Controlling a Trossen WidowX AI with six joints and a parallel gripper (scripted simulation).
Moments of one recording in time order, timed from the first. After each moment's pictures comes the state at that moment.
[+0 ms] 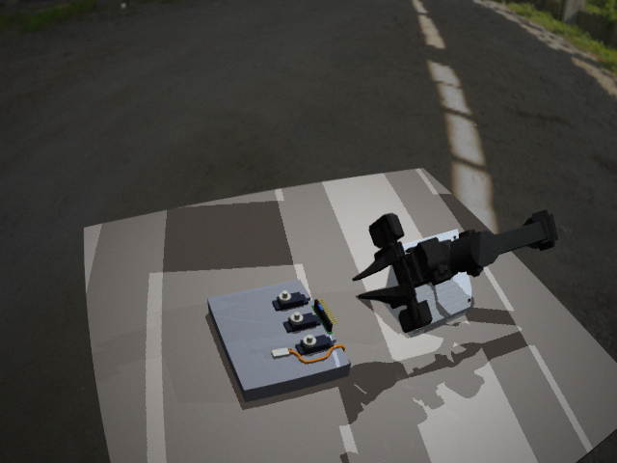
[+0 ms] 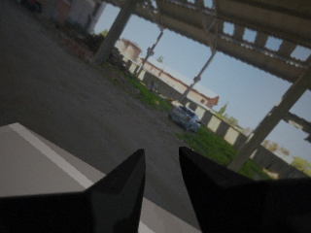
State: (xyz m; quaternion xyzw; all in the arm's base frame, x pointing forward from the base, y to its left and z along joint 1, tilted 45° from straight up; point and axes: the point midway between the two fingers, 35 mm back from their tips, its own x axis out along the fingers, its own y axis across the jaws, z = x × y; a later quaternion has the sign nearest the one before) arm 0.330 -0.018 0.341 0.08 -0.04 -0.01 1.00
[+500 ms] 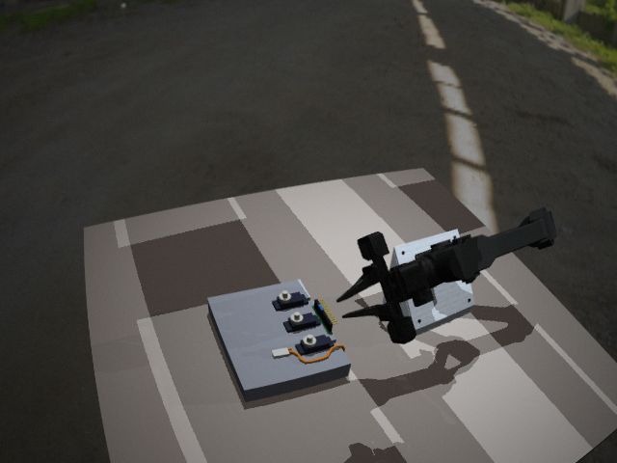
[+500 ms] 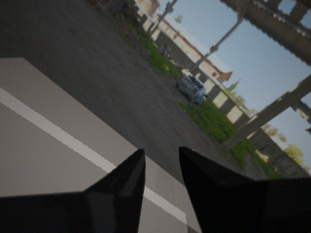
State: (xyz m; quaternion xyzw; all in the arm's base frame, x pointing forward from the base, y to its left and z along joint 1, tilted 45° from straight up) arm 0.345 0.006 0.299 0.00 0.06 0.03 1.00
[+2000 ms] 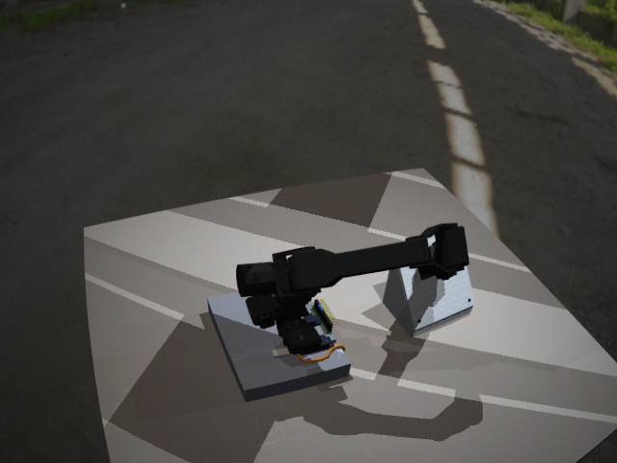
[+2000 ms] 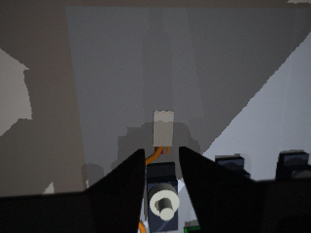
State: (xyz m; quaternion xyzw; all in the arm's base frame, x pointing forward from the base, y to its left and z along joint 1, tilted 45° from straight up) arm 0.405 0.033 0.055 0.27 0.63 0.22 0.69
